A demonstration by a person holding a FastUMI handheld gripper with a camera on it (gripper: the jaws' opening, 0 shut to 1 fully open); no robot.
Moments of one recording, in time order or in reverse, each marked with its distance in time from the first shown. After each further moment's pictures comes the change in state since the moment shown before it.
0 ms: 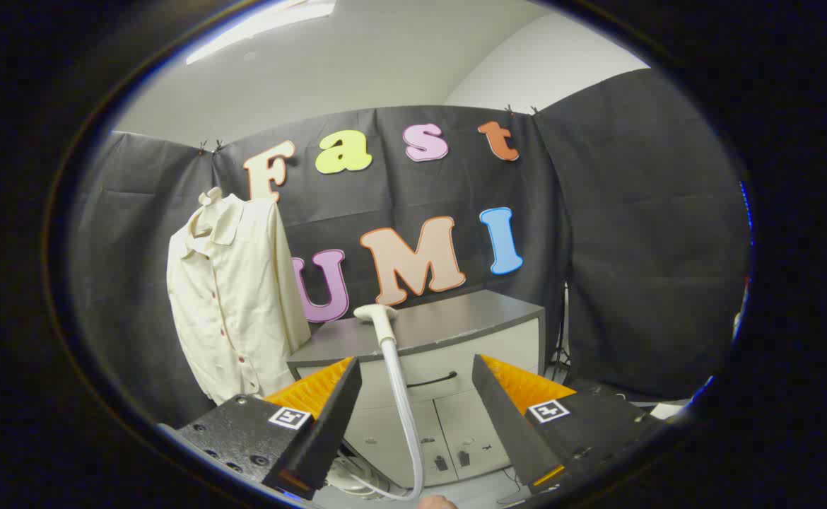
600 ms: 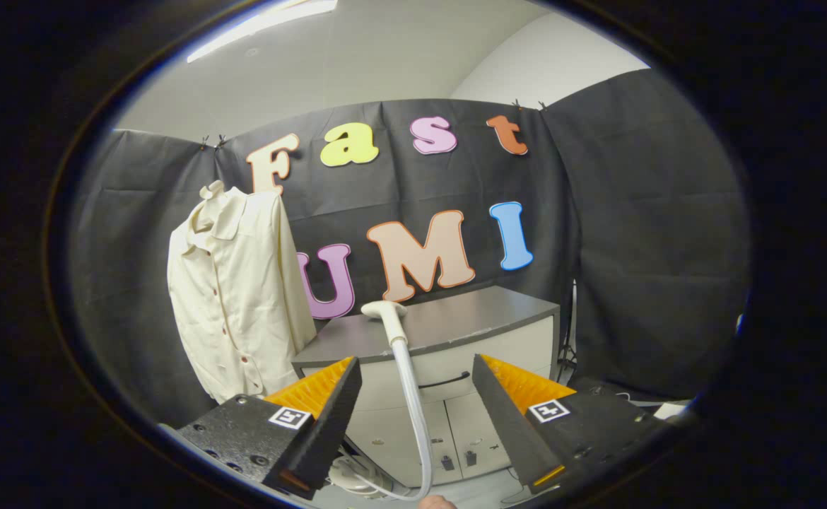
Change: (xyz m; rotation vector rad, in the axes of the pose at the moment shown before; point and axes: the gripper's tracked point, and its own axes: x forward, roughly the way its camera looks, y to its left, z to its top) arm 0.025 0.019 0.003 -0.011 0.017 0.003
